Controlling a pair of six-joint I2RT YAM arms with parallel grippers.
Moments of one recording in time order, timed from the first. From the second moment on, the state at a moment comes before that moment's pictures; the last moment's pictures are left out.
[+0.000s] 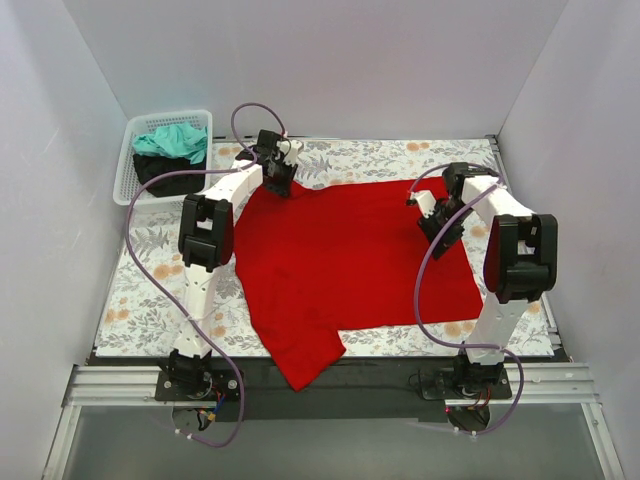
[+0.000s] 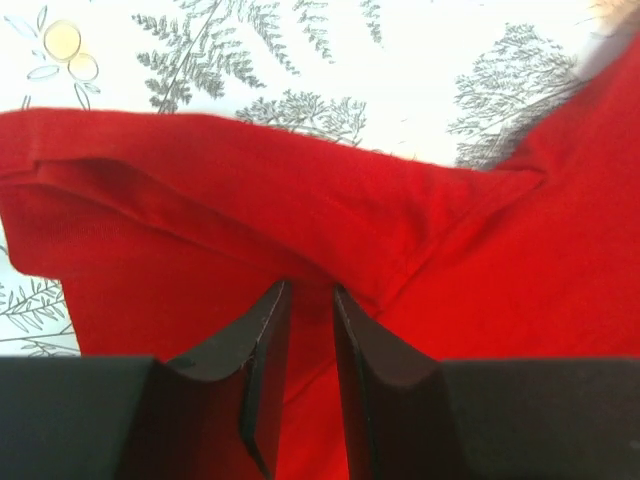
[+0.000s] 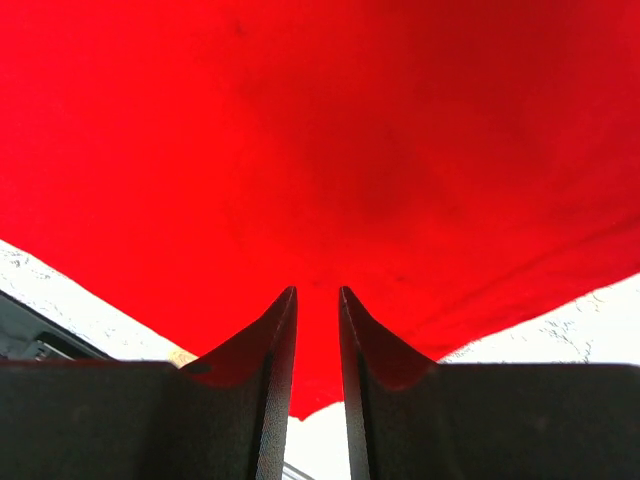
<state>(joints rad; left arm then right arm) -0.29 2.42 2.04 -0.58 0.17 0.17 0.06 1.87 1.40 -1.10 -0.28 -0.72</state>
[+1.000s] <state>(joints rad) -0.30 2.50 2.16 -0.25 0.24 0.04 0.08 1.92 1.35 -1.08 -0.28 -0.71</state>
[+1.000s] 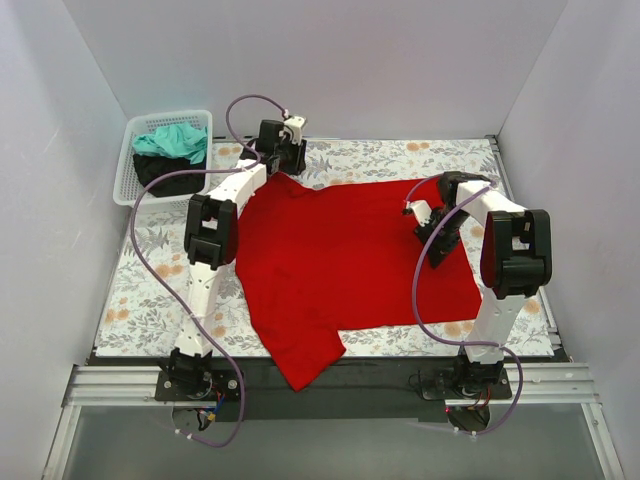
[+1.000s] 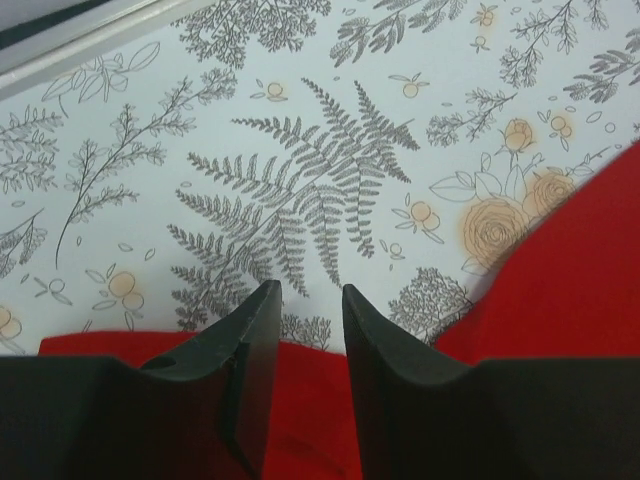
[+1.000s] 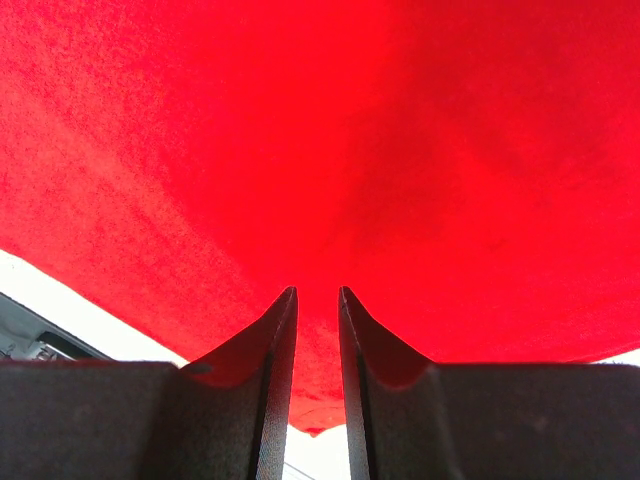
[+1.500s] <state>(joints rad) -0.29 2.34 2.01 -0.59 0.26 0.10 0.10 1.92 1.35 -1.07 -0.27 -0.71</state>
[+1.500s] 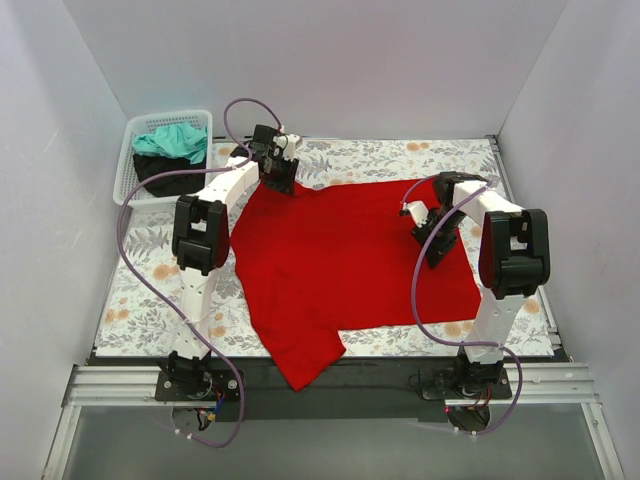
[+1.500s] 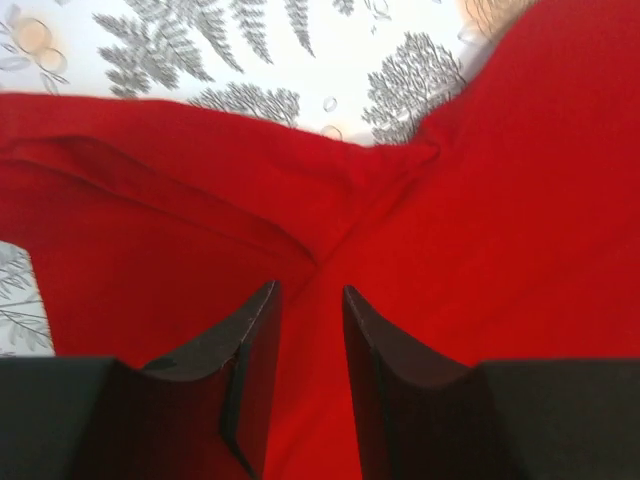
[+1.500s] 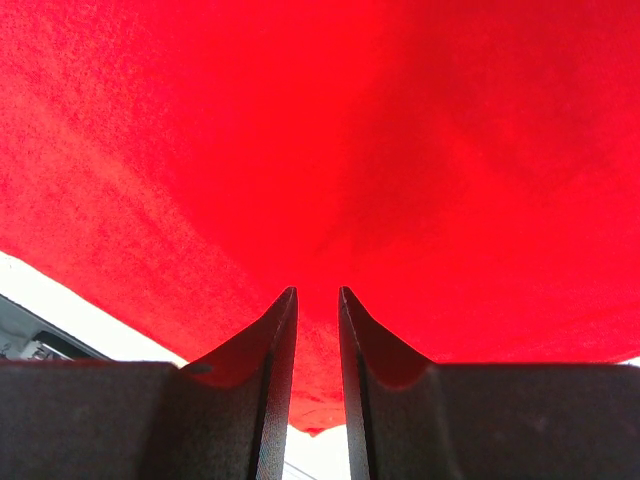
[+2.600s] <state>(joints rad) -0.34 2.48 2.15 -0.53 0.09 0.12 0.11 1.94 1.35 -1.06 -0.25 -0.71</state>
